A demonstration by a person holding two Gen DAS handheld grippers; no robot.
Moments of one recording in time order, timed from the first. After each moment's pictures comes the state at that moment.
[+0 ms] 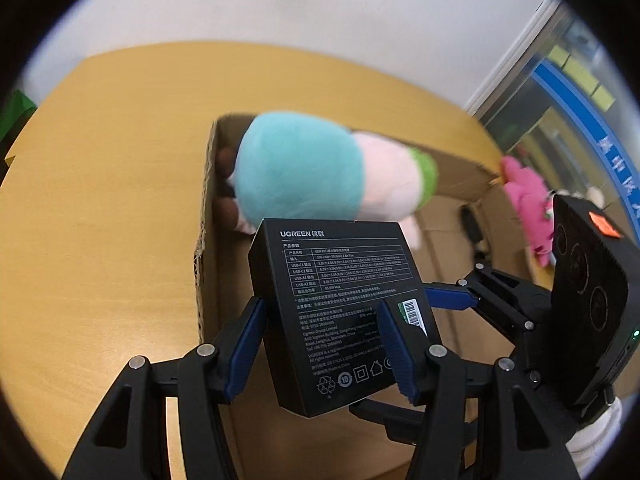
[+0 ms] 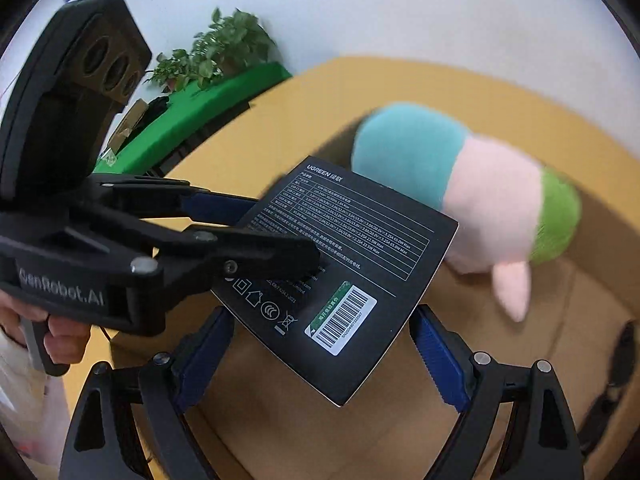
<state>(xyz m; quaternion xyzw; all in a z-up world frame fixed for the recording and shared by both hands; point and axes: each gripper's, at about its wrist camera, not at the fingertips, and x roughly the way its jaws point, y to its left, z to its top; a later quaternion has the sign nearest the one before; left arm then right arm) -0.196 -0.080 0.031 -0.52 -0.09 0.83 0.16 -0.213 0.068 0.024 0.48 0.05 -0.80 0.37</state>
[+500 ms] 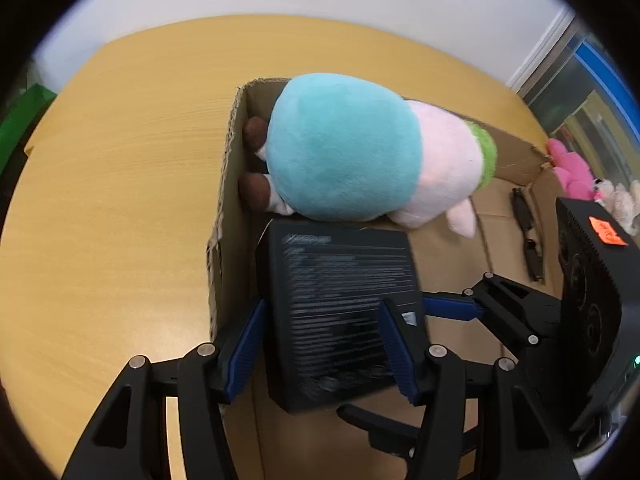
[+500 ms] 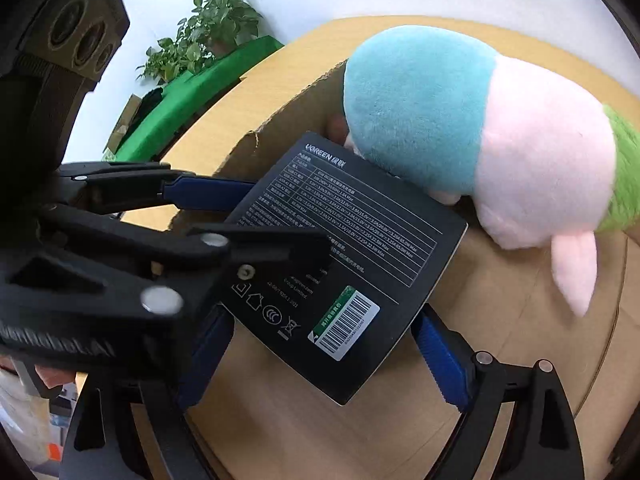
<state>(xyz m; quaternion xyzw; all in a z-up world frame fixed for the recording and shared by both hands) -0.203 -0.085 0.020 -0.56 -0.06 0.82 0.11 -0.234 0.057 -0.011 0.53 0.02 -0.77 0.37</state>
